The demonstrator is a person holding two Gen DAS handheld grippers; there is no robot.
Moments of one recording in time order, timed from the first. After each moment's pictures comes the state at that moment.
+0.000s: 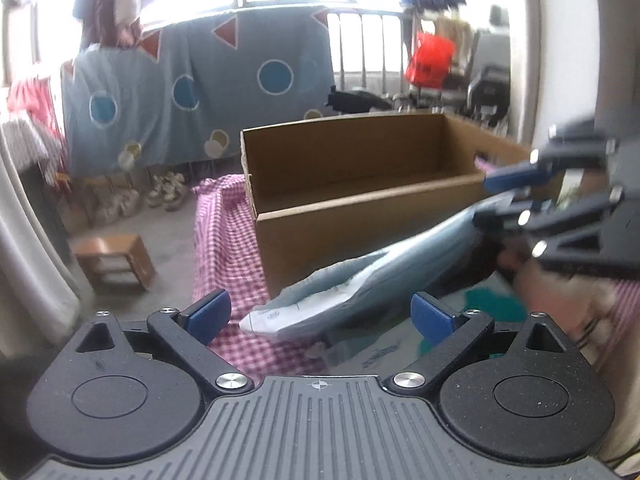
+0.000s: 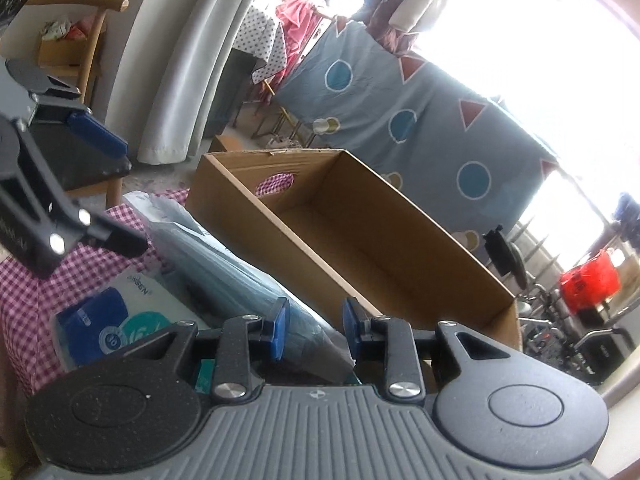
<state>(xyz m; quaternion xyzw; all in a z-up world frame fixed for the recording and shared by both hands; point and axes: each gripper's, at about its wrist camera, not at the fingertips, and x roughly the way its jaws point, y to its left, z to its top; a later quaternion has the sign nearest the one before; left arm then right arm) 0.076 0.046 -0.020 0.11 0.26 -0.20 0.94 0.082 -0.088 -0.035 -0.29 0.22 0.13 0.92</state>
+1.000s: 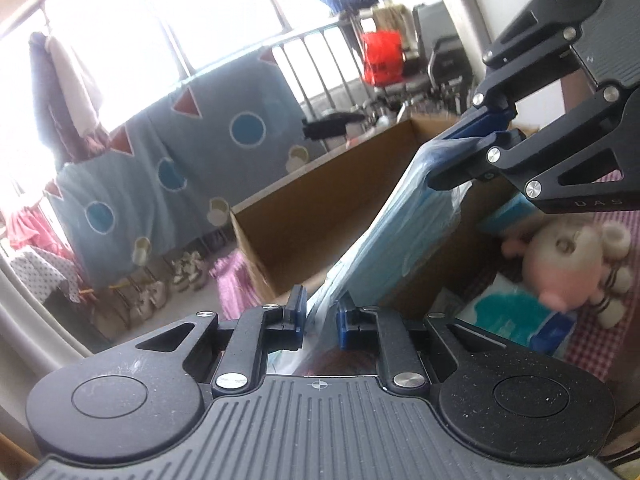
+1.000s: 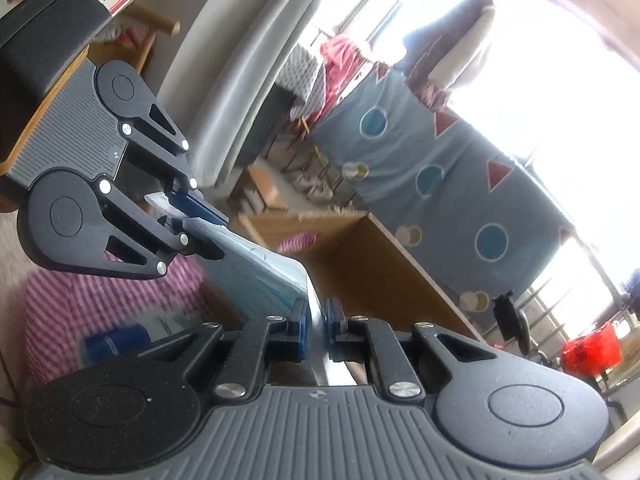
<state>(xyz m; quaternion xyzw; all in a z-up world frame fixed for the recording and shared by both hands) 0.047 0.028 0.023 0.25 0.17 -0.22 0.93 0.065 -0.067 -0.004 -0.34 0.16 0.18 0.91</state>
